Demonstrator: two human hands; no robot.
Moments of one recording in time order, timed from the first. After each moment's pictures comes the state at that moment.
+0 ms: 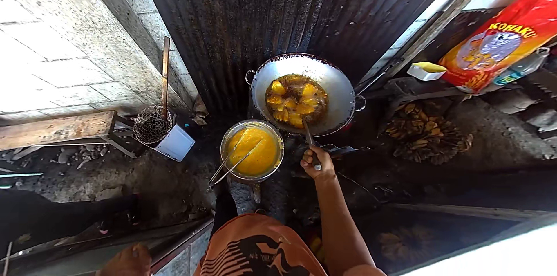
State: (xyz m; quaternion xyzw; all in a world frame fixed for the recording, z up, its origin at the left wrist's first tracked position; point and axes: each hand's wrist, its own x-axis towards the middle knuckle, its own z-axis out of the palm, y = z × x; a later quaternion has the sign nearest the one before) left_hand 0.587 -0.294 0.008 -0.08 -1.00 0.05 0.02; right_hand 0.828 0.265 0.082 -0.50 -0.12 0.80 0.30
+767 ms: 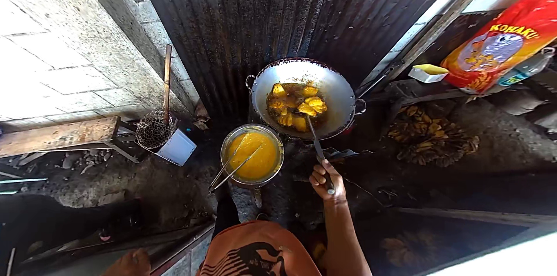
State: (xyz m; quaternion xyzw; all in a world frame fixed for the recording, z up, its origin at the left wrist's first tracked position) left_hand 0.586 -0.287 0.011 -0.07 -1.00 0.06 0.01; right_hand 0.889 0.250 0.042 -0.27 -0.13 0.87 0.38
